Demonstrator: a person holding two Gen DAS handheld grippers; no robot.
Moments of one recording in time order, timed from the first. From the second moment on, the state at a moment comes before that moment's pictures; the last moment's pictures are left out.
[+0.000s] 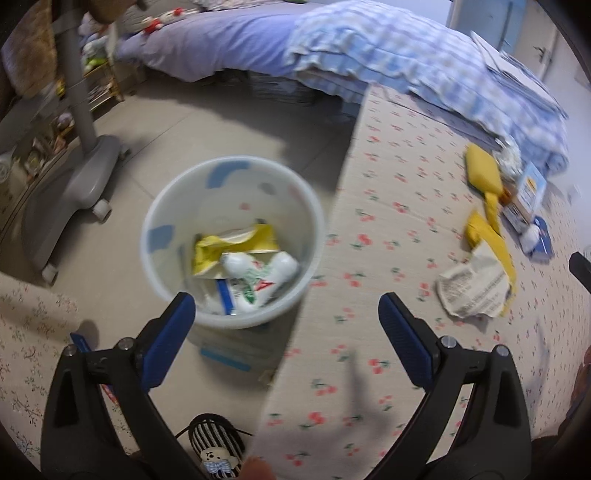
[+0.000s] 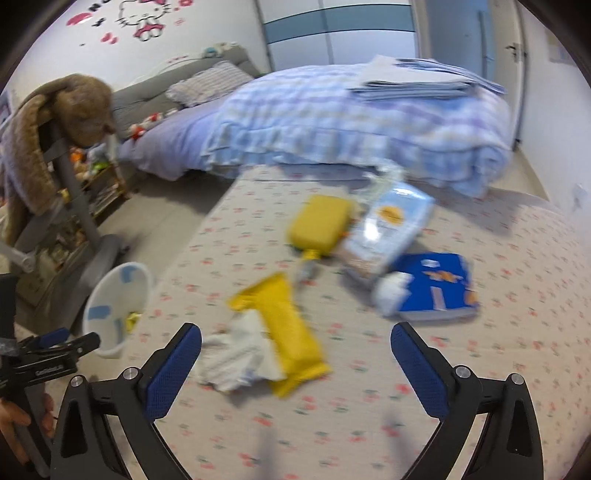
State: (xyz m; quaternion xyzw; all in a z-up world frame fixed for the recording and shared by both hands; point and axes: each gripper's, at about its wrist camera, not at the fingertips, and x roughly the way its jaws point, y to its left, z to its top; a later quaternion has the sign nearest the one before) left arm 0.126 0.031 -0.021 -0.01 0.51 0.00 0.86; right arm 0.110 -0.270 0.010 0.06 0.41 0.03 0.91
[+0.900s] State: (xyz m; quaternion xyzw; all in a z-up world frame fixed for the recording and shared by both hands) left arm 0.139 -0.115 -0.054 0.02 0.53 -0.19 0.83; right arm 0.076 -0.397 -0.015 0.09 0.44 -0.05 0.89
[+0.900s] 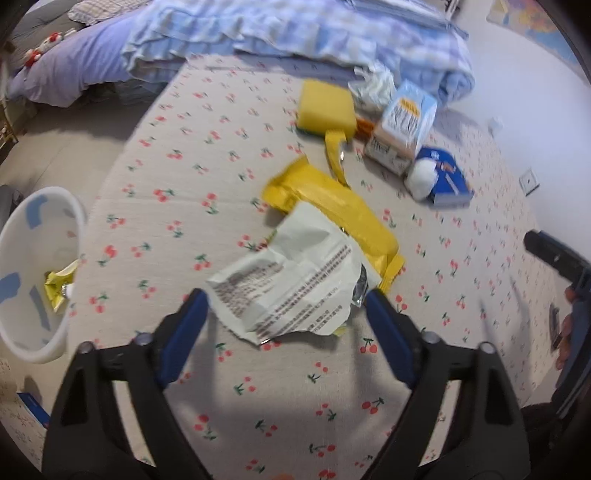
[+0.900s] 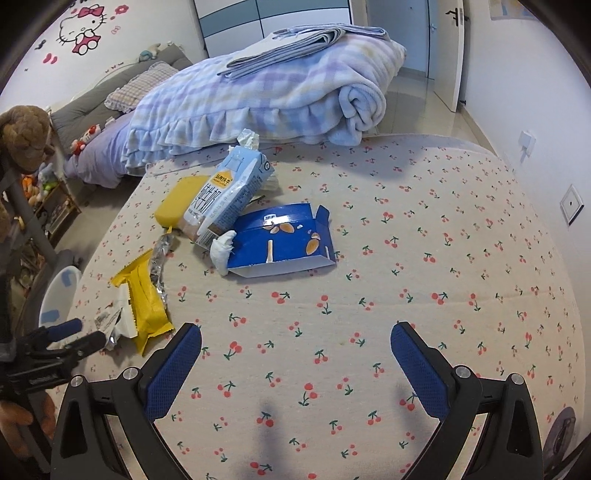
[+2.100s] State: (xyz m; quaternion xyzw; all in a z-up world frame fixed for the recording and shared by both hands) left arm 0.143 -0.113 -0.041 0.06 0.48 -0.22 0.84; right arm 0.117 -0.350 -0.030 0.07 0.48 -0.01 0.88
